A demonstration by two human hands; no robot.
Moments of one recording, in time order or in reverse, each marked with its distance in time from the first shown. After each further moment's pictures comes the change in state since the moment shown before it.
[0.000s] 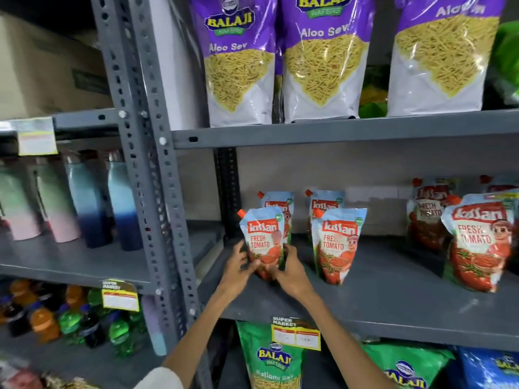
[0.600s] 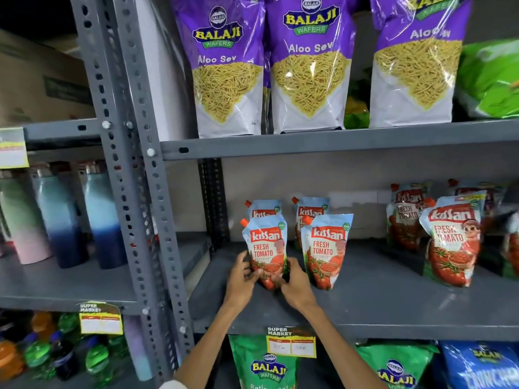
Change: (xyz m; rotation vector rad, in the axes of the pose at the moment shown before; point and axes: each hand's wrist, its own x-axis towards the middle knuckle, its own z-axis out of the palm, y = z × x) left_hand 0.018 -0.019 0.024 0.092 -0.022 0.003; right_hand -0.001 0.023 -0.009 -0.111 0.124 0.118
